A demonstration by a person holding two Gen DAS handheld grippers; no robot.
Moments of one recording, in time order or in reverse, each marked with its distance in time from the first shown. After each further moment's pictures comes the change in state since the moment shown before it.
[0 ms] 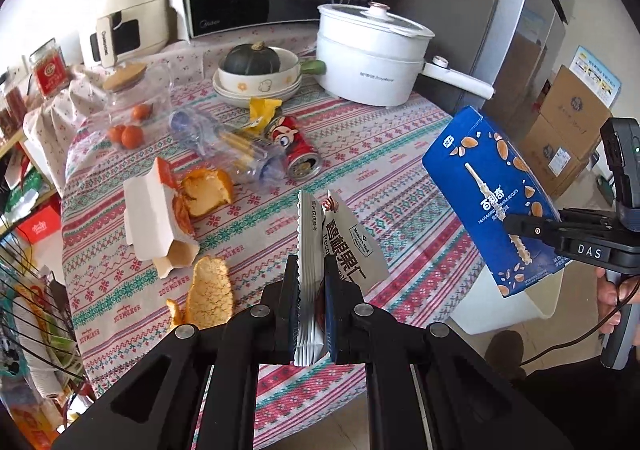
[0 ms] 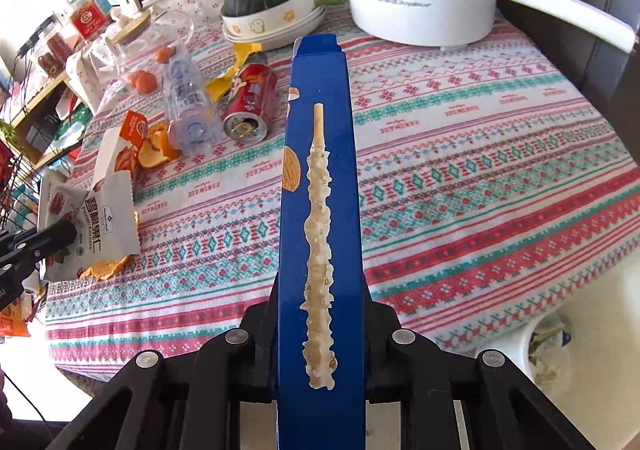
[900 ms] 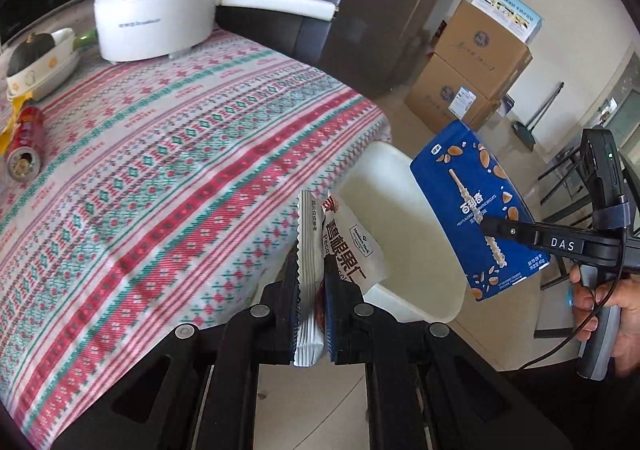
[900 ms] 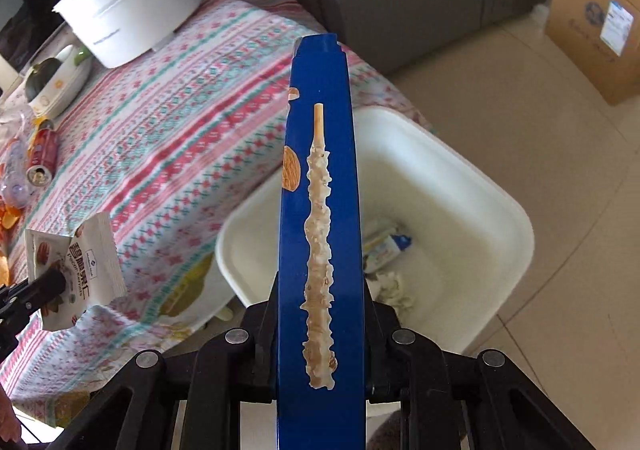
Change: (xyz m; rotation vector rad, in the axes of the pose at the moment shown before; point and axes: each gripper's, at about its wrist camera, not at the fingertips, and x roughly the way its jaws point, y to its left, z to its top) left arm 0.101 -0.227 -0.016 0.155 0.129 -0.355; right arm -0.083 -0.223 -0.111 0.404 0.004 -0.227
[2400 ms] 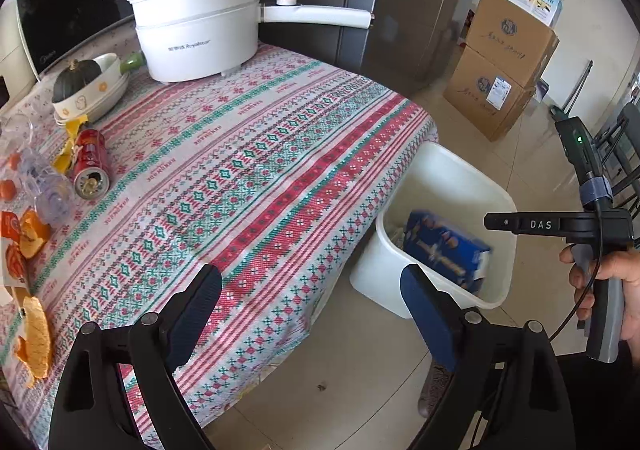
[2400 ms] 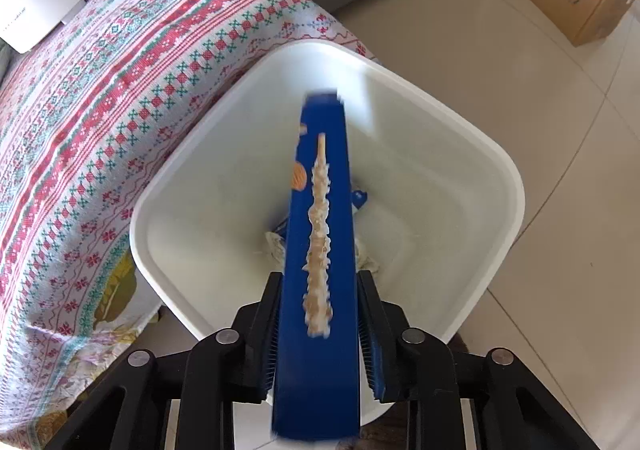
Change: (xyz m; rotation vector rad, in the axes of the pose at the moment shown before) left arm -0.042 0.029 -0.002 0.041 -0.011 0.205; right arm 0.055 -0.011 0.003 0.096 0.128 -0.133
